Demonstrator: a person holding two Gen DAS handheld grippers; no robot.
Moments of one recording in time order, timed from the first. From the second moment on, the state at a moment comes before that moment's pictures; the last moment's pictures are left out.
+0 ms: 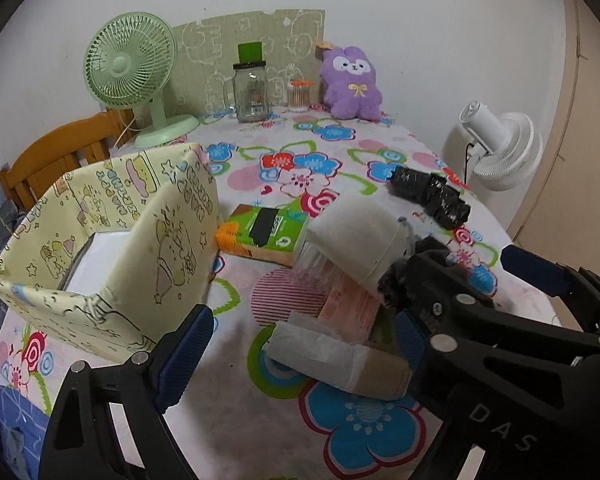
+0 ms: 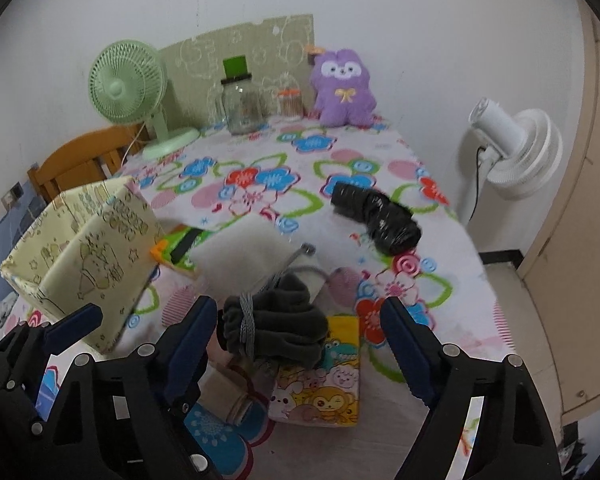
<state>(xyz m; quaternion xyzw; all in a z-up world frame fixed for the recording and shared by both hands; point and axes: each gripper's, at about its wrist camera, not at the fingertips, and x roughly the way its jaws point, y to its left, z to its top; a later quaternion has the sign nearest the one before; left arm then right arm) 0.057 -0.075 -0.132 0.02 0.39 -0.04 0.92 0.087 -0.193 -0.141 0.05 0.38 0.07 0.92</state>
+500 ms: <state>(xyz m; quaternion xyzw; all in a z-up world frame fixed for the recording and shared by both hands) 0.074 -0.073 -0.161 0.01 0.43 -0.05 0.90 0.103 -0.176 -0.166 0.04 0.41 0.10 0.91</state>
